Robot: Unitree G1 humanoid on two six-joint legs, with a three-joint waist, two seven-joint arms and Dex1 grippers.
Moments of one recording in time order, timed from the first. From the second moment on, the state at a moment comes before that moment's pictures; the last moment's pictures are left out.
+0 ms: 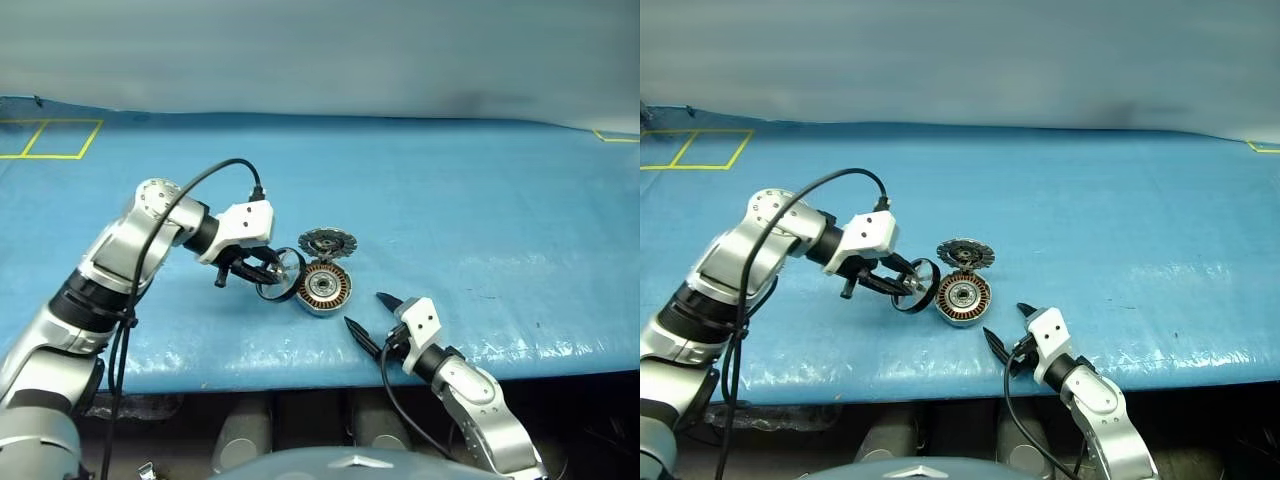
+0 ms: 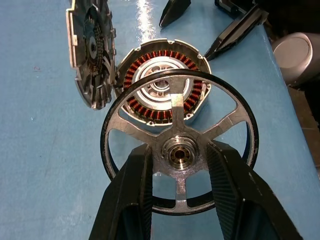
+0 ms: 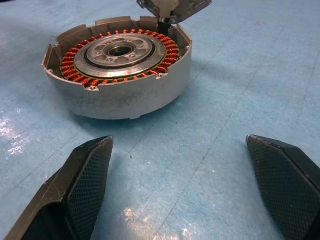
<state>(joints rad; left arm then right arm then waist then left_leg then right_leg) -0.71 0.75 -0.42 -0.14 -0.09 0.63 -1.43 0.30 -0.32 0.14 -0.26 0.19 0.10 0.52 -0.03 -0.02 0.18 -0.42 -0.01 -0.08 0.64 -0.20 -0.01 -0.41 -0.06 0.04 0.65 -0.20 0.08</state>
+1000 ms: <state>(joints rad) -0.91 0.55 -0.62 0.03 0.02 0.57 -1.41 0.32 -0.30 0.16 -0.28 0.22 0.04 0.56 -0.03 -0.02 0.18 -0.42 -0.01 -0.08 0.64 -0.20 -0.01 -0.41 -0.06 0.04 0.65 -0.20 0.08</state>
